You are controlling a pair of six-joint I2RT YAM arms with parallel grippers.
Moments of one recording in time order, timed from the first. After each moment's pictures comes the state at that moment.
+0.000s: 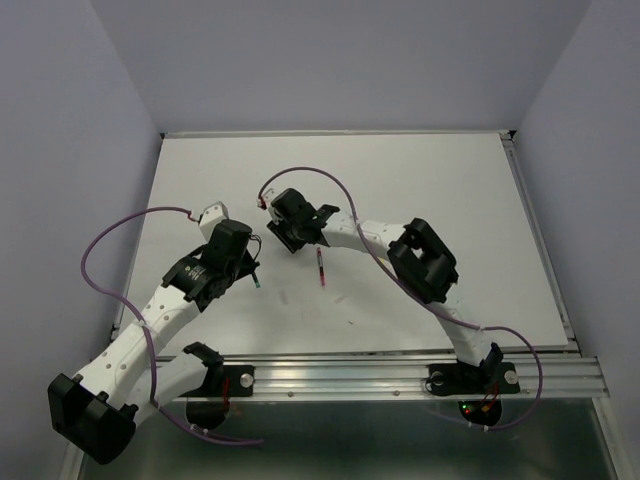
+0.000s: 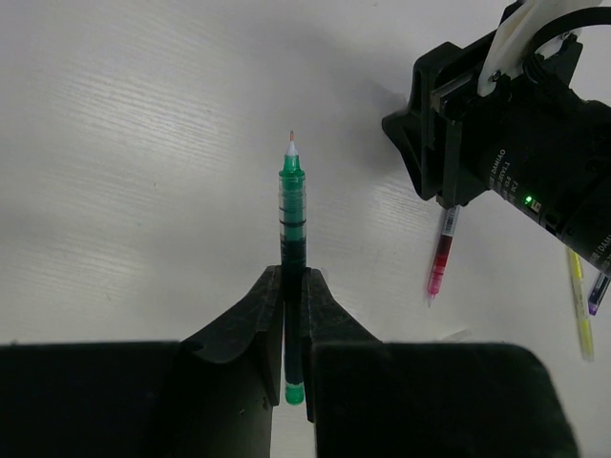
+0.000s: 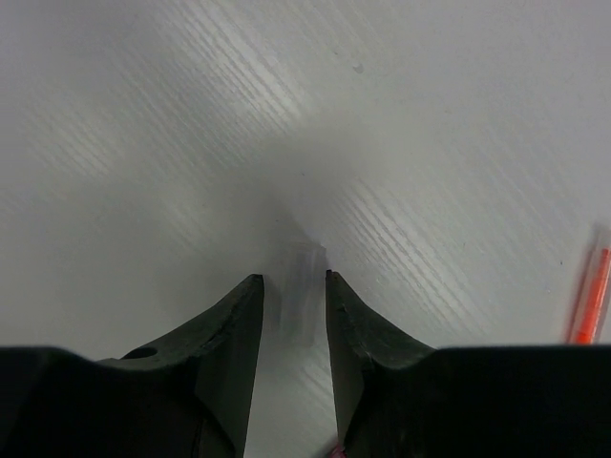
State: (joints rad) left arm -0.53 0.90 0.79 -0.72 -0.39 -0.83; right arm 0.89 2.30 1.82 -0.38 0.10 -0.03
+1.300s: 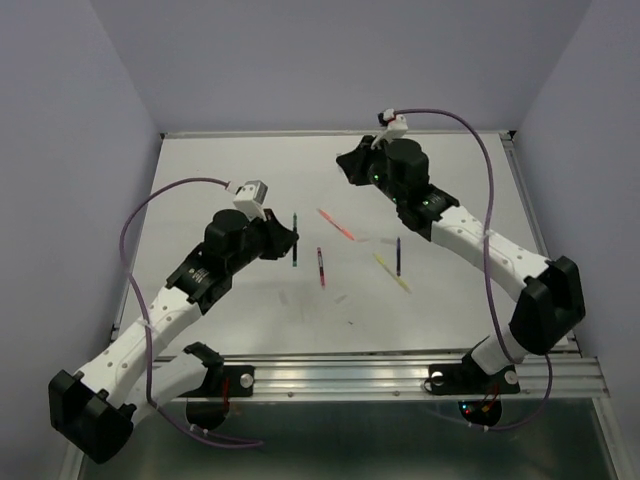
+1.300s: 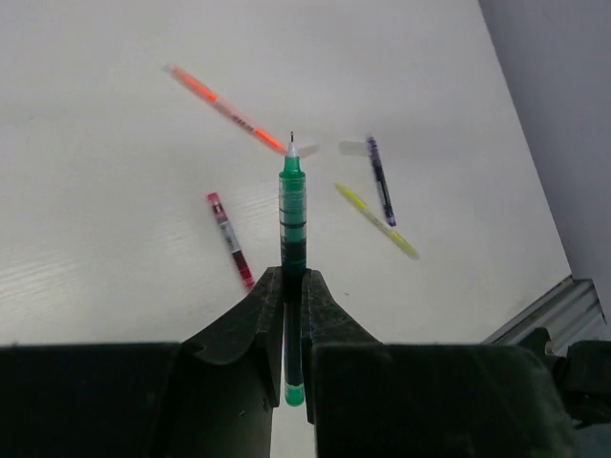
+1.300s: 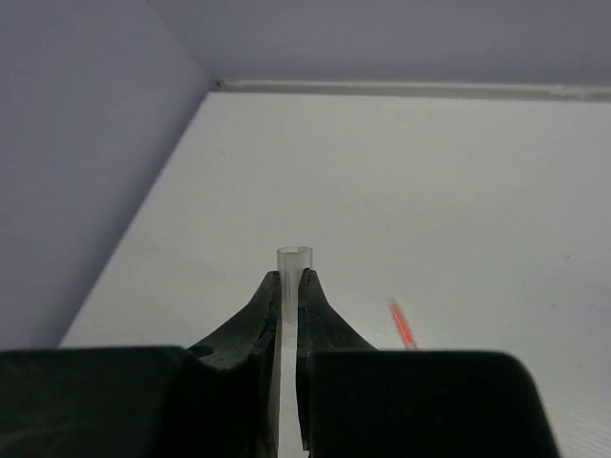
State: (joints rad) left arm -0.55 0.88 0.76 -0.27 0.04 -0.58; right arm 0.62 1.61 1.35 0.06 0.04 0.41
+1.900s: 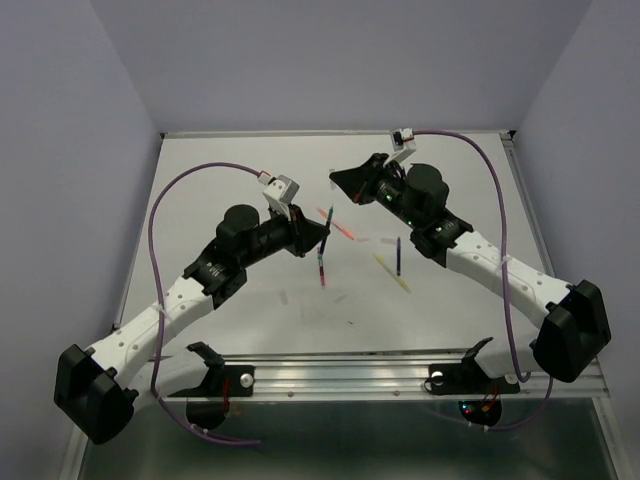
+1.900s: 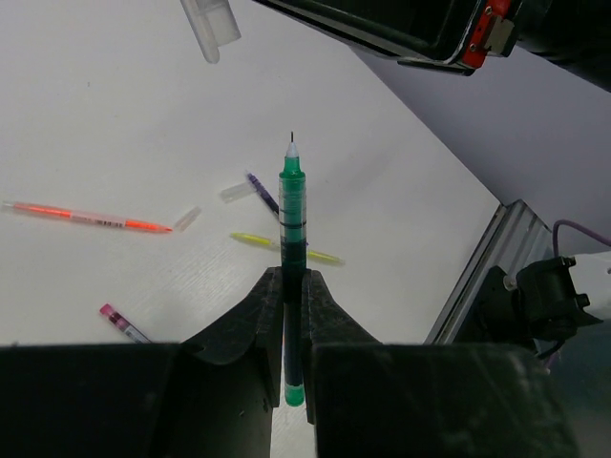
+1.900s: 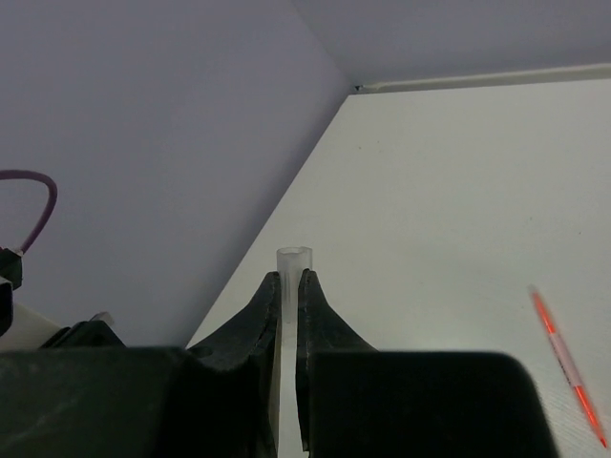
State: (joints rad) left arm -0.65 1.00 0.77 0.08 0.29 -0.40; right arm 0.65 1.37 1.09 0.33 -0.09 0.65
